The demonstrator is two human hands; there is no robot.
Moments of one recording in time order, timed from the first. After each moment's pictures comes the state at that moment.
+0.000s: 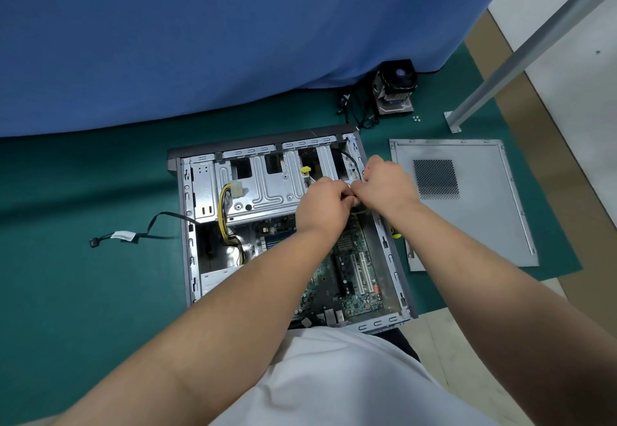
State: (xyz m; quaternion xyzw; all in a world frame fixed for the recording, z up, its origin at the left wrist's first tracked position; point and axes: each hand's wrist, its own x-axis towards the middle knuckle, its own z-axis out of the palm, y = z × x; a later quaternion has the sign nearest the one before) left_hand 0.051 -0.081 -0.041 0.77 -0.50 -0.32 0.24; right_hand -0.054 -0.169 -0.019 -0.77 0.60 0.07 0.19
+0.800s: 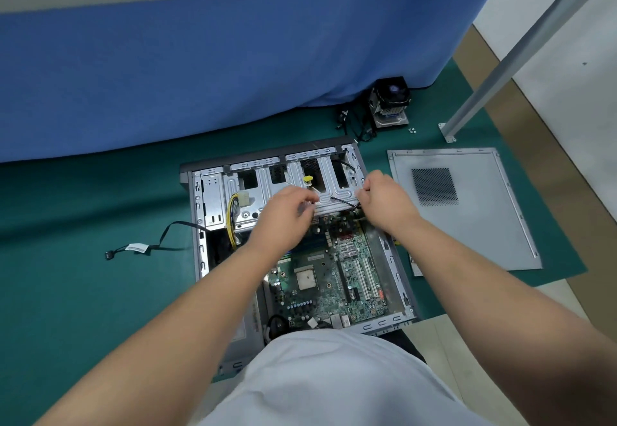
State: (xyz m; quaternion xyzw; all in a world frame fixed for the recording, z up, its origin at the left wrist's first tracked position) left_hand 0.116 -0.027 -0.034 0.72 -0.56 -0.30 0.28; right_hand -0.073 -0.149 -0.022 -0.80 0.56 0.03 0.23
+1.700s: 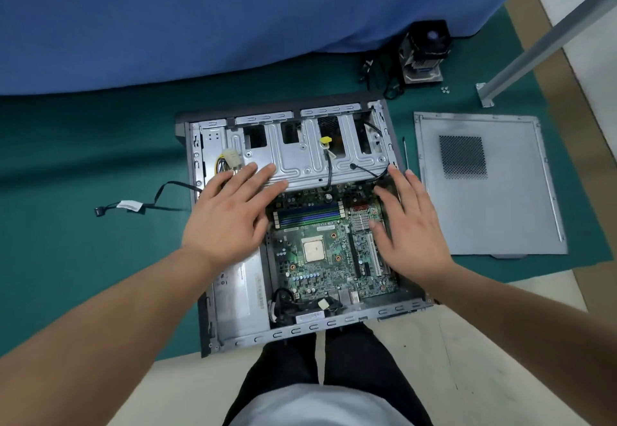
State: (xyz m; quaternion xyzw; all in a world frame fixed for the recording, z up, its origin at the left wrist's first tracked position) left_hand 0.191 0.054 -0.081 0.72 -0.70 -0.02 0.04; right_hand -0.122 -0.069 -0.070 -0.89 0.45 0.00 0.11
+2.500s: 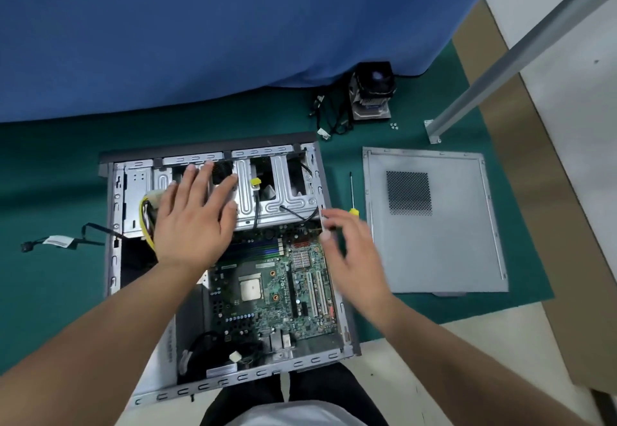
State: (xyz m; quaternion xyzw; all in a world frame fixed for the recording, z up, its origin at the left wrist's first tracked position) left_hand 0.137 -0.029 -0.091 0.85 -0.53 -0.02 0.04; right_hand -0.137 -0.108 -0.061 -0.78 0.47 -0.16 0.38
